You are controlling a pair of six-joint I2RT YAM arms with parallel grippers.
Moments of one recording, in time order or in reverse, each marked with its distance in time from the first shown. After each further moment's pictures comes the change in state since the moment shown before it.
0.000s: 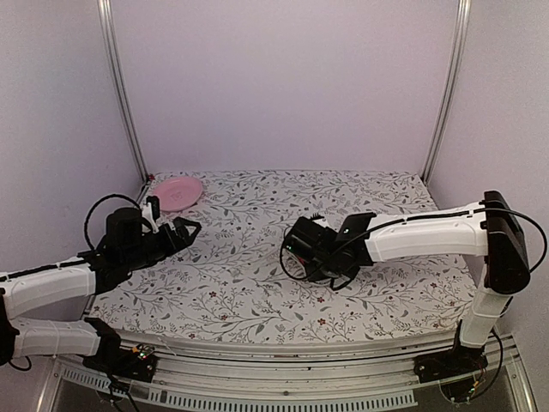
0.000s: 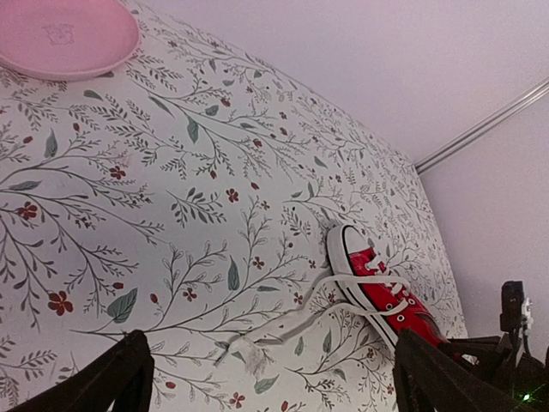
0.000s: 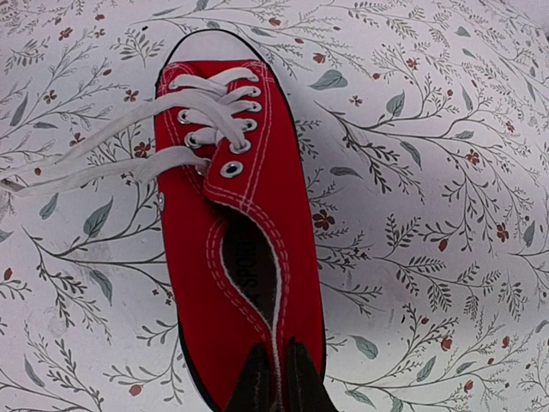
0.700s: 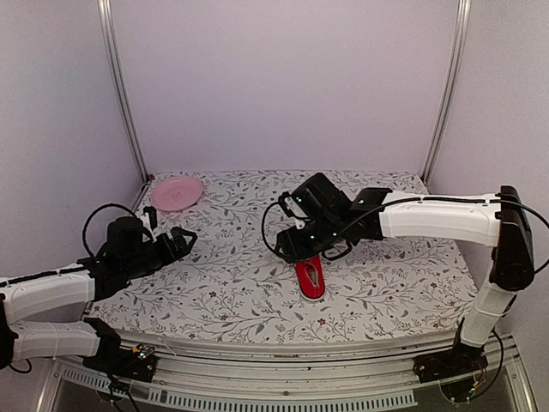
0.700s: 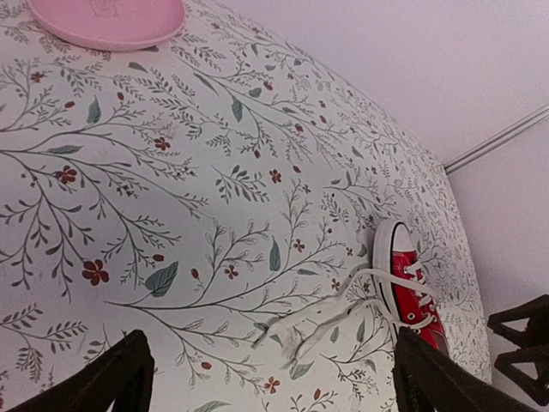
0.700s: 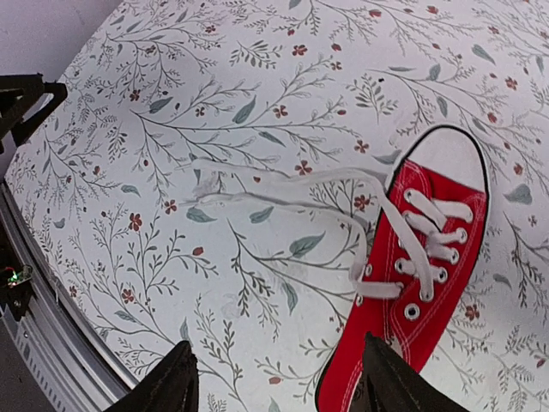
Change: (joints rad) left arm -0.009 -0.025 -0.051 -0.035 -0.053 -0.017; right arm -0.098 -0.073 0.053 0.204 -0.501 -0.342
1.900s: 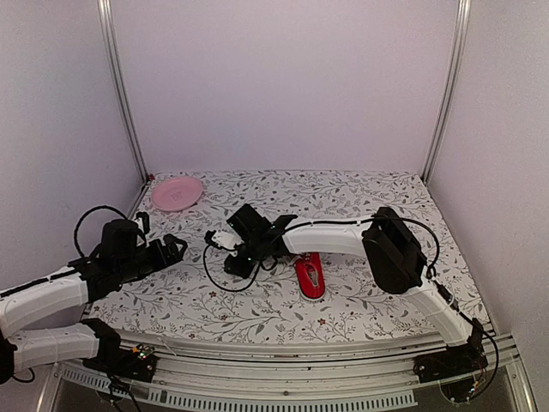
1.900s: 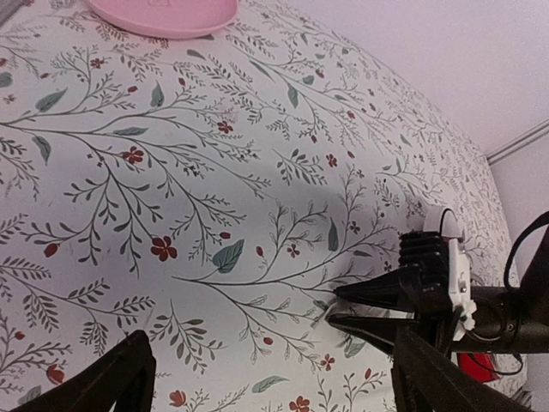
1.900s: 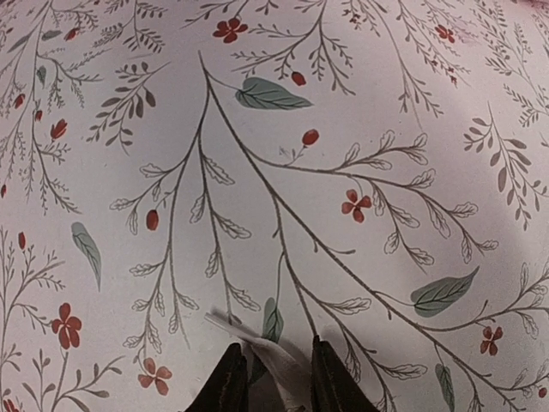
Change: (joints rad) left arm 0.045 -0.096 0.001 -0.219 -0.041 0.062; right arm 0.012 0.809 0.720 0.095 -0.228 -0.622
